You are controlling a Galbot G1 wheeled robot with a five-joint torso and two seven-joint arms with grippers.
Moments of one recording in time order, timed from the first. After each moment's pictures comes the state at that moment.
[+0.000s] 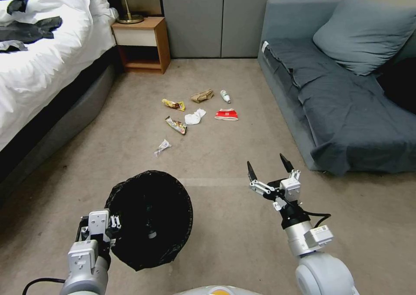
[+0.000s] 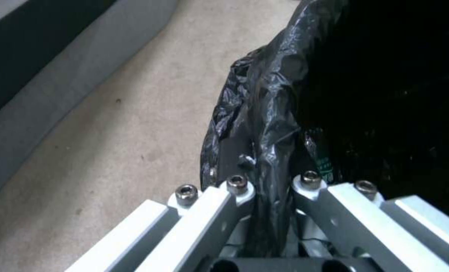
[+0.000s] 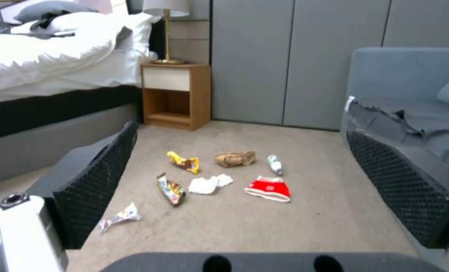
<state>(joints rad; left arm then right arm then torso) 1.92 -1.53 -0.68 -2.42 -0.01 0.45 -0.15 -1.61 1.33 0.38 2.11 0.10 0.19 -0.02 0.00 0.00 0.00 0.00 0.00</state>
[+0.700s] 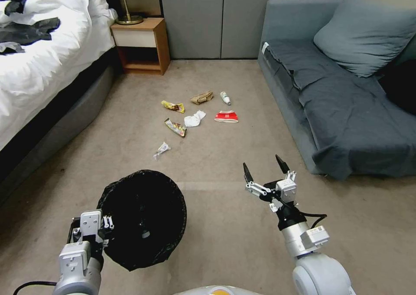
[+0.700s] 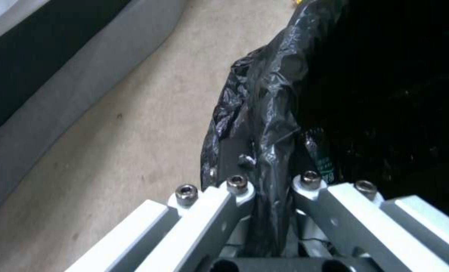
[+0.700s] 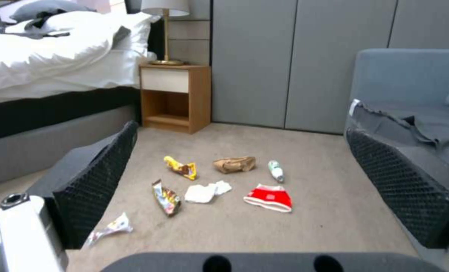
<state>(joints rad) 1.93 -1.53 -0.71 -2.43 -0.02 0.44 -0.14 -1.61 1.33 0.38 2.13 0.09 0.18 -0.03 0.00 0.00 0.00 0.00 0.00</state>
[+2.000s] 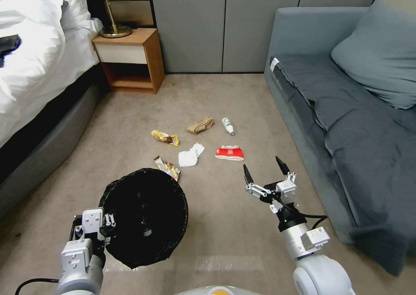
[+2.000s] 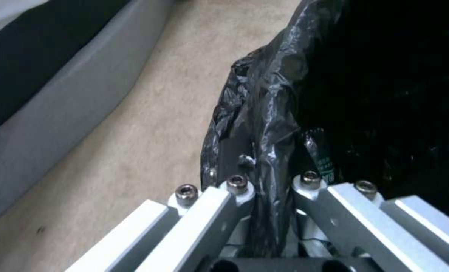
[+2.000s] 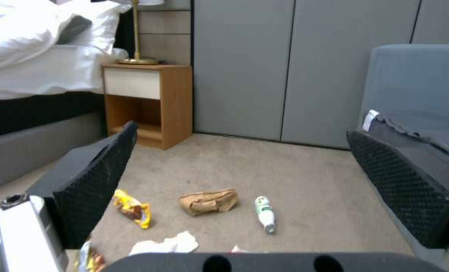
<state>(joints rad) 1.91 -1.54 -0.70 -2.43 0.00 0.45 -0.14 -1.61 1.33 0.38 2.12 0.10 0.19 -0.03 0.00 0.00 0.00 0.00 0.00</state>
